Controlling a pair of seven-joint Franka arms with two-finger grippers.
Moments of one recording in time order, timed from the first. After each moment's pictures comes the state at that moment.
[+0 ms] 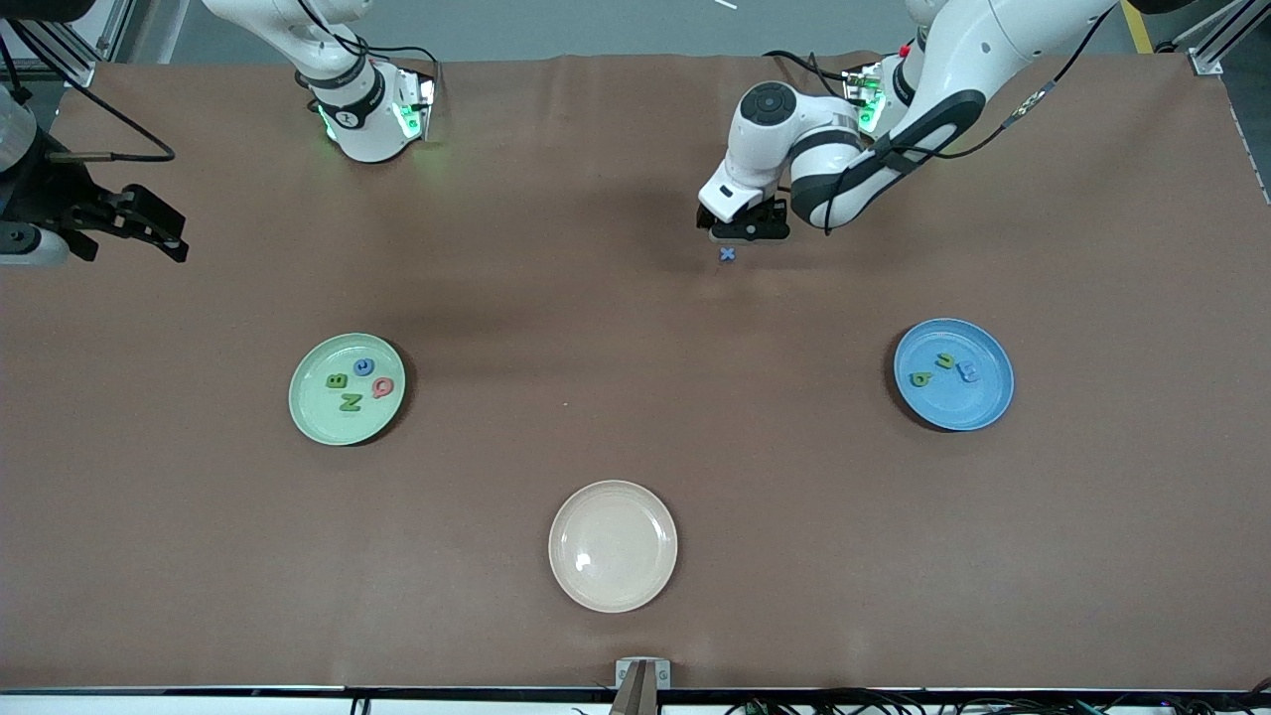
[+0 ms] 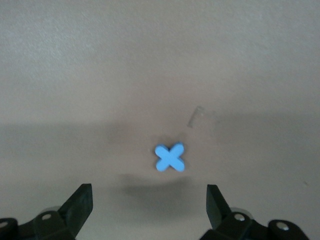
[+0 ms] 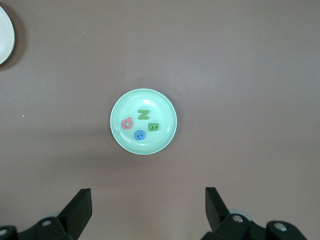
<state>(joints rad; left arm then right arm) 0.36 0.56 -1.15 -2.52 0.94 2.52 -1.55 -0.01 -0.09 0.04 -1.68 -0.04 1.60 0.04</state>
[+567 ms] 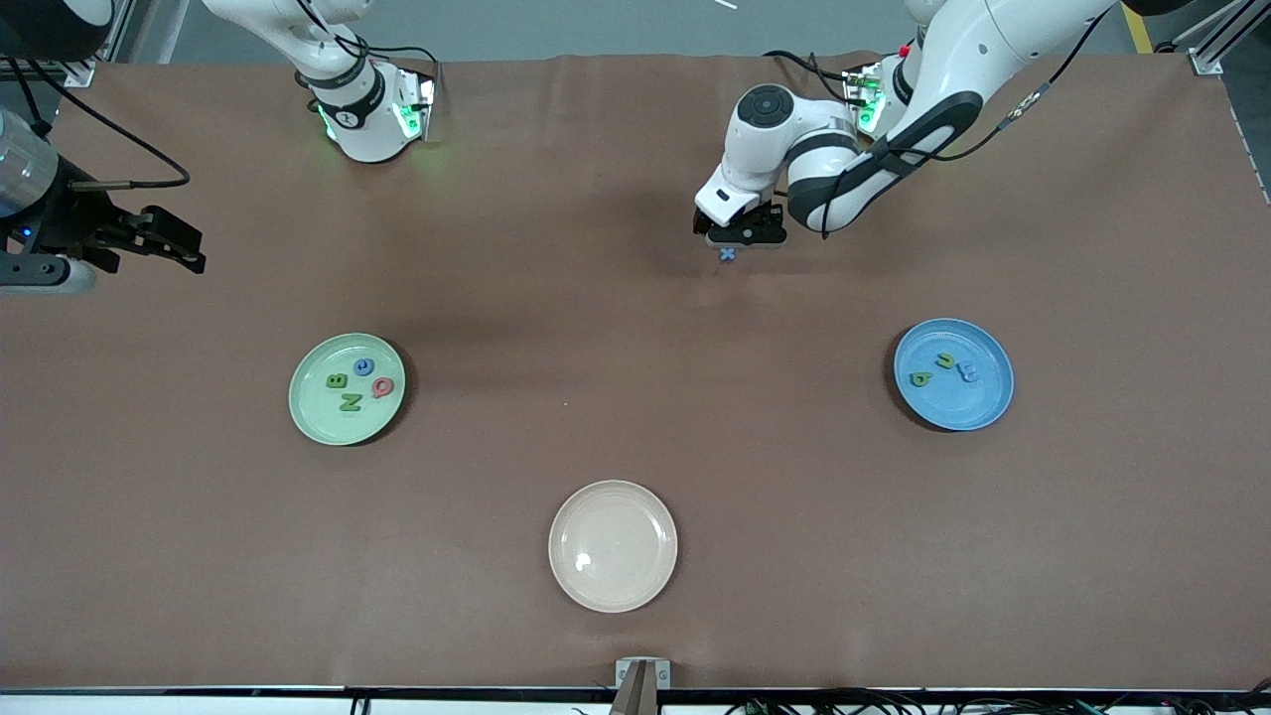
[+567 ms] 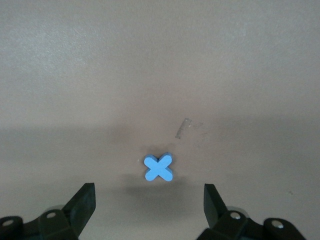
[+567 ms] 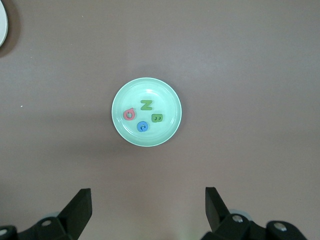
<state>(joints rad) 0.32 0.56 -1.12 -2.49 0.94 2.52 -1.56 -0.01 -0.05 0.04 -1.67 -0.02 1.57 0.04</state>
